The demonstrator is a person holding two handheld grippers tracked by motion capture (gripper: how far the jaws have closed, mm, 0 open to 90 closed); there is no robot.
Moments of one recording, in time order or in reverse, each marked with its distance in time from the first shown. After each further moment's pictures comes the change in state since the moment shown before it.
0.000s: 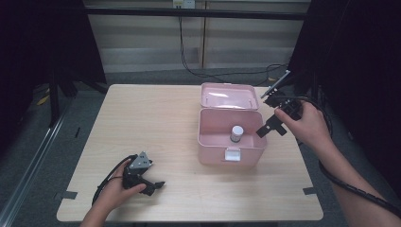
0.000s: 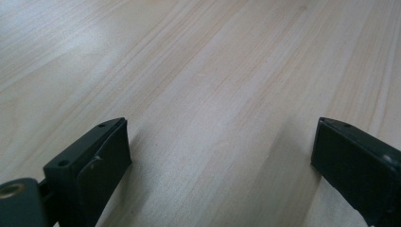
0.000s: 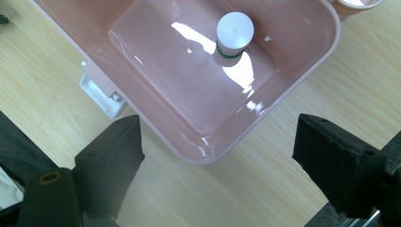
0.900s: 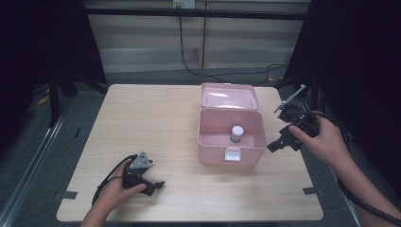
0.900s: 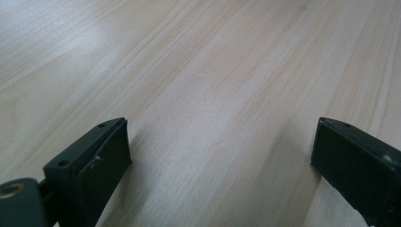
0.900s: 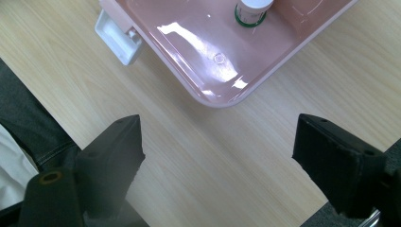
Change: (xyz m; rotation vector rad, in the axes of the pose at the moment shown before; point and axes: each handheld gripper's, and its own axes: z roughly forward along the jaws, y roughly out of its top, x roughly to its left) left arm 0.000 0.000 0.000 0.001 -0.001 -0.003; right arm 0.003 -0.049 -0.001 -0.017 0.053 -0.041
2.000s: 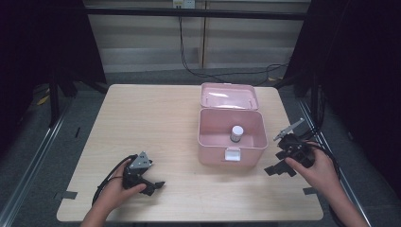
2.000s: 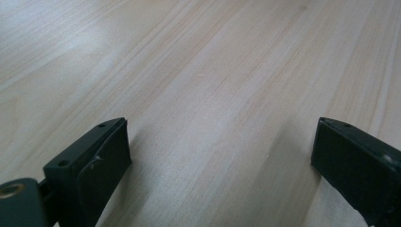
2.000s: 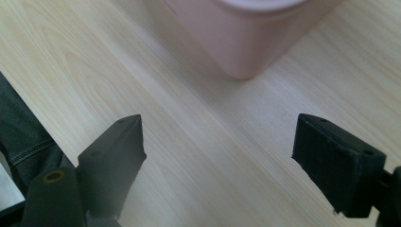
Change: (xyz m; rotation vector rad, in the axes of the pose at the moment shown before) left arm 0.000 0.000 0.000 -0.001 0.000 0.000; right arm 0.003 -0.058 0.070 -0.059 0.052 0.015
